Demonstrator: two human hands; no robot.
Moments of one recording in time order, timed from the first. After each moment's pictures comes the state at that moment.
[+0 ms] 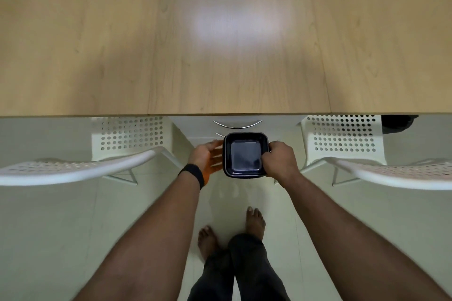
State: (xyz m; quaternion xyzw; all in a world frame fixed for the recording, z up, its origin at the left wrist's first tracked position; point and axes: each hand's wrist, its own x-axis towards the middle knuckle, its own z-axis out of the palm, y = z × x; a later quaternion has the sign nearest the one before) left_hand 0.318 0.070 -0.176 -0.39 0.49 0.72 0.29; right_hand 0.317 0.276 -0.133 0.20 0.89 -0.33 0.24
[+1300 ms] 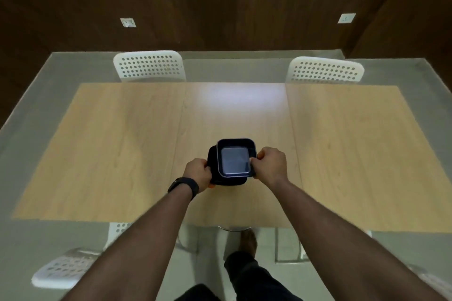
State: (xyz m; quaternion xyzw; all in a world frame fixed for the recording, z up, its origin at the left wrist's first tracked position) left_hand 0.097 0.042 0.036 -0.19 0.85 0.45 0.22; right_hand 0.073 0.264 0.050 0.13 0.91 -0.37 0.10
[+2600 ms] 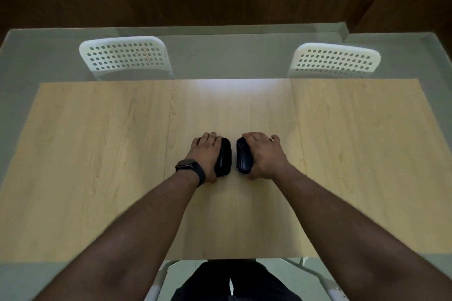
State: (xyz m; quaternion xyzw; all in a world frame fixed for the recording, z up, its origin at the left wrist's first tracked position) left_hand -0.051 0.044 0.002 0.15 0.95 -0.03 0.25; right_hand -0.056 0.260 0.024 -0.17 0.96 -0.04 0.22
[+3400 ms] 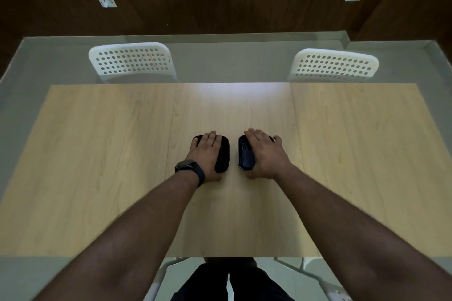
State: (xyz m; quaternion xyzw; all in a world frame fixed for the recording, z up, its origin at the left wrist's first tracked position) left_hand -0.036 0.048 0.023 0.12 0.96 0.02 0.25; right_hand -0.048 0.267 0.038 -0.16 0.96 -0.08 0.21
